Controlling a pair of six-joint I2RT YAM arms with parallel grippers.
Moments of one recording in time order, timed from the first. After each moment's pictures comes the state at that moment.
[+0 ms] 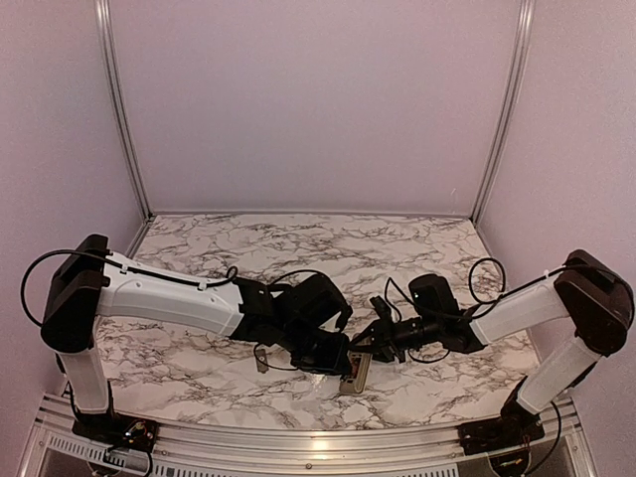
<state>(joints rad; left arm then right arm) -1.21 1.90 1.32 -0.33 0.21 -0.87 0.72 1.55 0.50 0.40 -0.68 1.09</state>
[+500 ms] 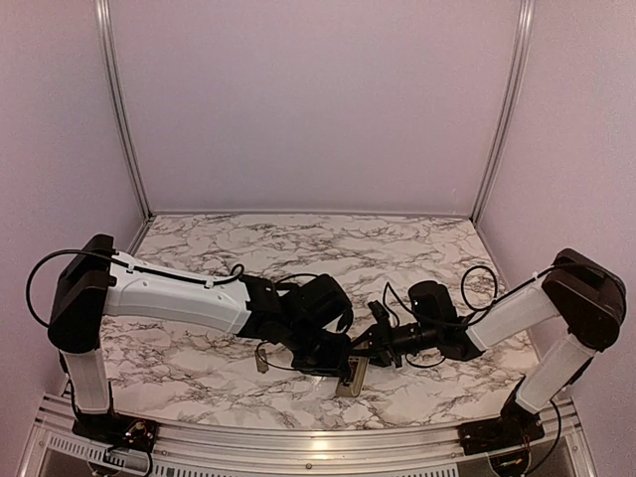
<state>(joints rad) -1.21 1.94 1.38 -0.42 0.23 -0.92 0.74 1.60 0.46 0.55 -0.69 1.15</state>
